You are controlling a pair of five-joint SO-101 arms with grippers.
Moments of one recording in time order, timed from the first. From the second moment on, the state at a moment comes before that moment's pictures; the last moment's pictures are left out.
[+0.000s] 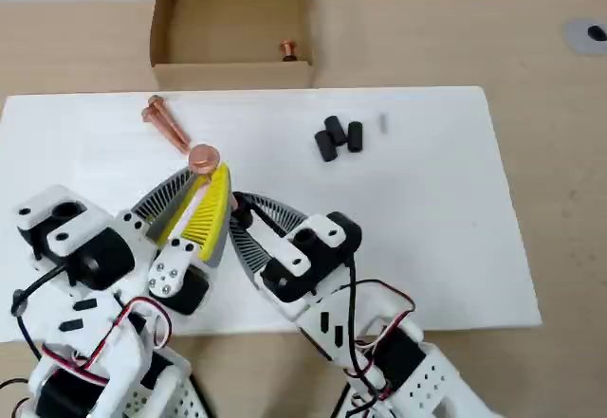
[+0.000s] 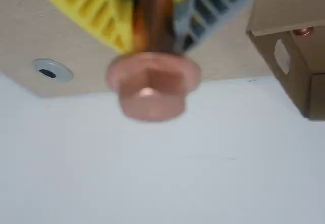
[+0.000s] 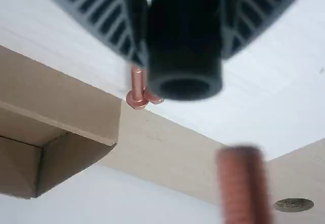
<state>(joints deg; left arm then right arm) 26.7 -103.7 62.9 40.4 1.3 -48.9 -103.6 96.7 16.7 -9.4</state>
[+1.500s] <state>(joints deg) 26.9 -103.7 68.2 38.5 -2.8 -48.8 -103.6 96.8 16.8 -9.3</state>
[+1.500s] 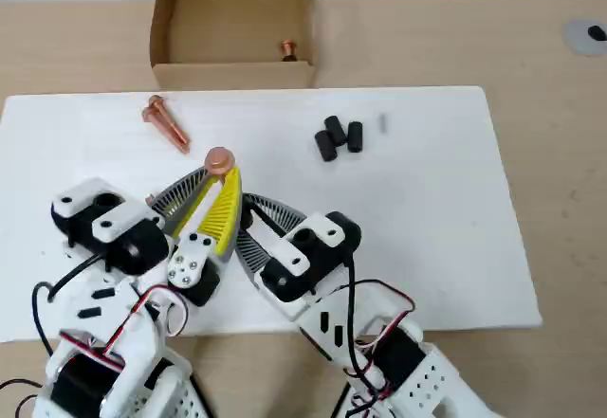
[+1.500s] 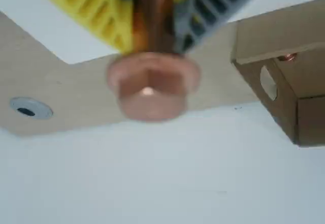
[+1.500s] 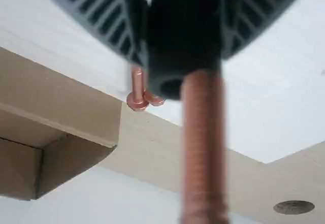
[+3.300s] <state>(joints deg) 24.9 -104.1 68.7 40.7 -2.9 -48.8 -103.5 96.8 16.9 -9.3</state>
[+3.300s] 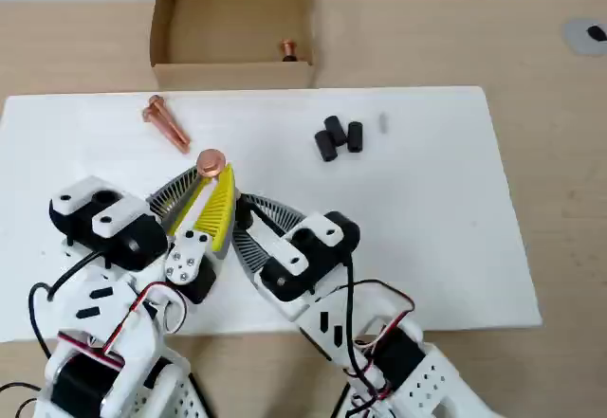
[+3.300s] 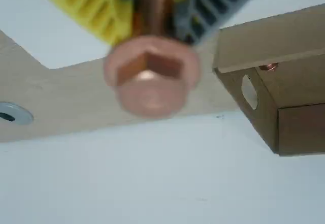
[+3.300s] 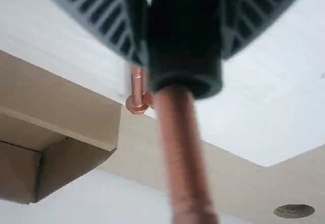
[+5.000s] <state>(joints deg) 25.3 -103.8 67.6 47.3 -0.1 -49.1 -103.5 96.8 16.8 -9.3</state>
